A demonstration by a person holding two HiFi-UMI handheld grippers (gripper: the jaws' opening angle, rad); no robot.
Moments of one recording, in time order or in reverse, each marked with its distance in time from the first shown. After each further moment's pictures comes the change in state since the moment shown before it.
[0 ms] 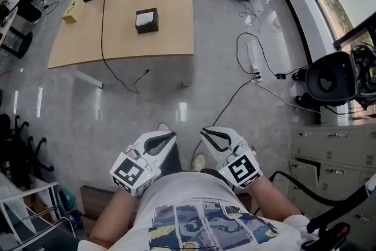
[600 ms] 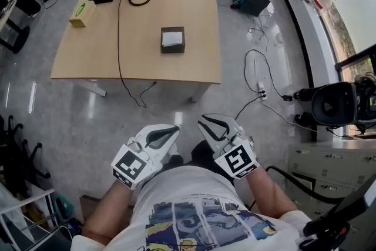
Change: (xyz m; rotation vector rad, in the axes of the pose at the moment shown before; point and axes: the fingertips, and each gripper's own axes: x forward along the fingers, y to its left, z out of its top) left arm -0.026 0.187 0.040 0.044 -0.030 -0.020; right arm 0.183 -0.068 0.096 -0.139 0.031 -0.032
